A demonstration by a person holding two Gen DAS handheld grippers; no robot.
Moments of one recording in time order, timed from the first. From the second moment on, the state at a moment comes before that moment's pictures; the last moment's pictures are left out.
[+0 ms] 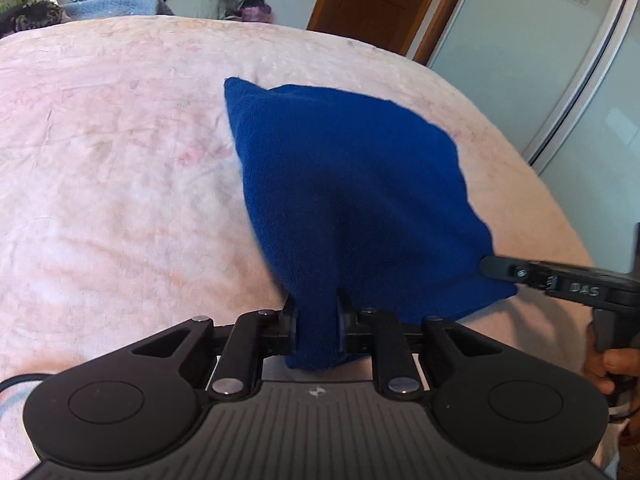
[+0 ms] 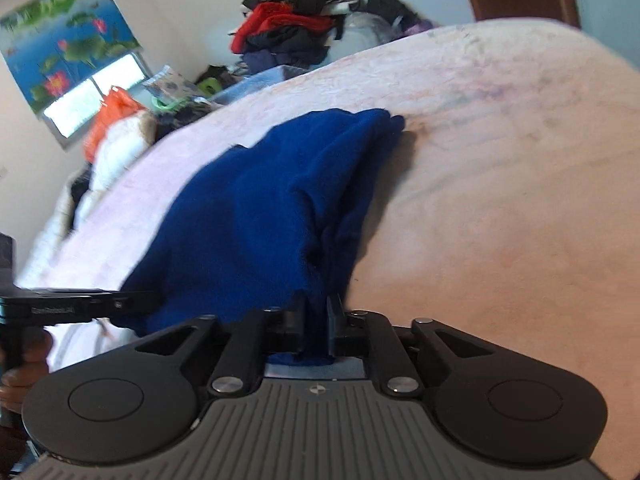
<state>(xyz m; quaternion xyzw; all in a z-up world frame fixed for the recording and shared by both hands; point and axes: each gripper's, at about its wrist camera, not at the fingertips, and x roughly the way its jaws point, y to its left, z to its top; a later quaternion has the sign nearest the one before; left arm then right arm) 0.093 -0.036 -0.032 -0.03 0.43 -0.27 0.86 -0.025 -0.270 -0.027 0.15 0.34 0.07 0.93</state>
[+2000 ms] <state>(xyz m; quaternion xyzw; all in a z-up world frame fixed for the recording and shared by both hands) 0.020 -0.030 -0.046 0.05 0.38 -0.10 0.92 -0.073 -0.169 -0.033 0.04 0.35 -0.03 0.94</state>
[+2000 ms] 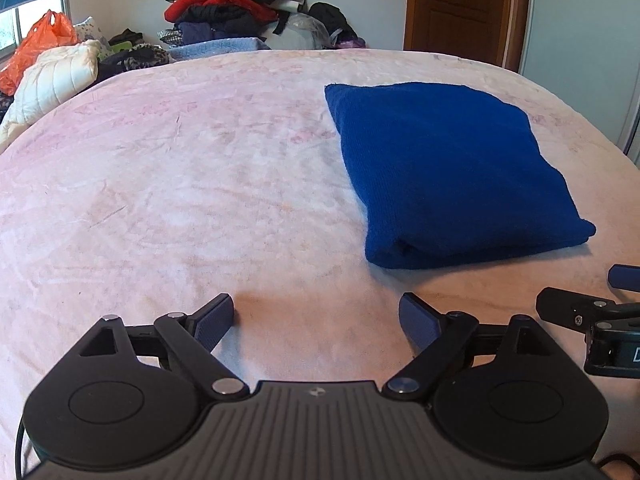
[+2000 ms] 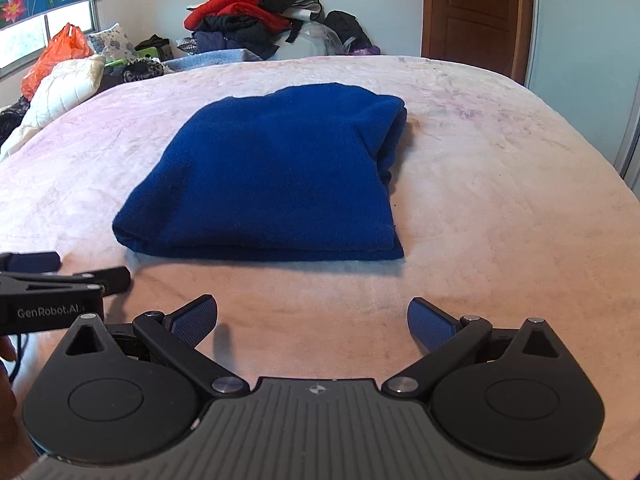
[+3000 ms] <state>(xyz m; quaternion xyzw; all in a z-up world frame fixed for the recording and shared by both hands) 0.007 -0.029 -0.060 0.05 0.33 -0.10 0.94 -0.071 -0.167 -0.054 0.00 0.32 -0.05 0.95</state>
